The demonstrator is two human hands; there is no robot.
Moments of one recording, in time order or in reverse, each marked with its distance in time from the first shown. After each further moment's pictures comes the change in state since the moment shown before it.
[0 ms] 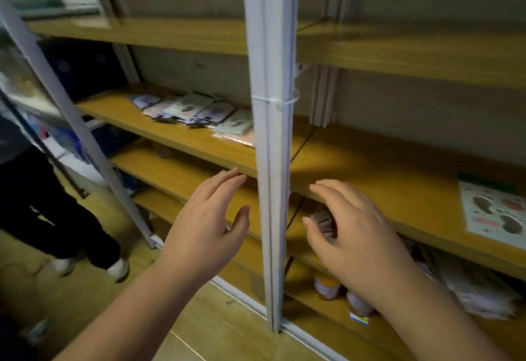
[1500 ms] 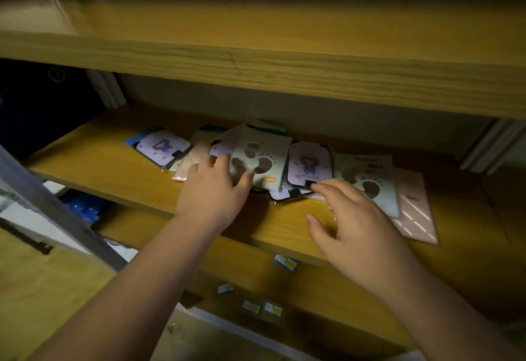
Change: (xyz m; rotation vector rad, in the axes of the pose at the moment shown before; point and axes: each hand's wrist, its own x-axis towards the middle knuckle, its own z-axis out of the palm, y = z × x) left_hand 0.339 -0.380 0.014 0.224 -0.206 -0.117; right_hand 0.342 -0.143 0.235 -0.064 -0.055 0.205
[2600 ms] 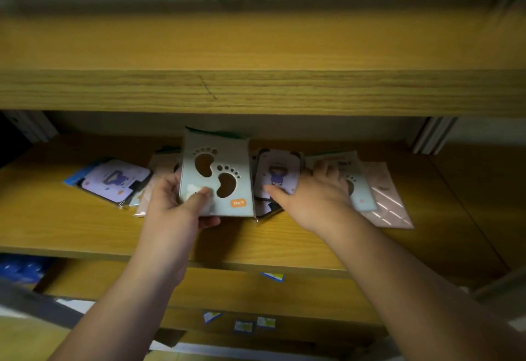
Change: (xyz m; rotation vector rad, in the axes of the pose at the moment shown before) left_hand 0.002 -0.016 -0.005 -1.455 -0.125 -0.229; right_hand 0.089 0.012 0.046 -0.364 -0.079 0.539
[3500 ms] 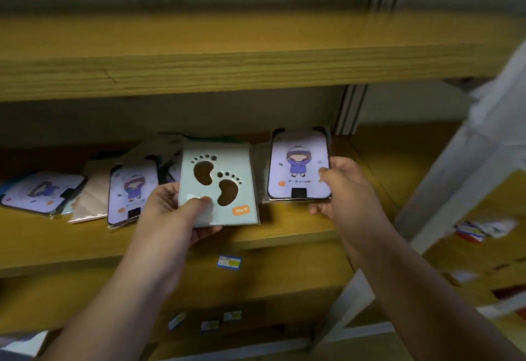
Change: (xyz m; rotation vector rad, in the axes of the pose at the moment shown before) left_hand -0.063 0.000 0.059 -0.022 -0.166 -0.180; right_hand -0.114 0.106 -0.050 1.511 0.162 0.295
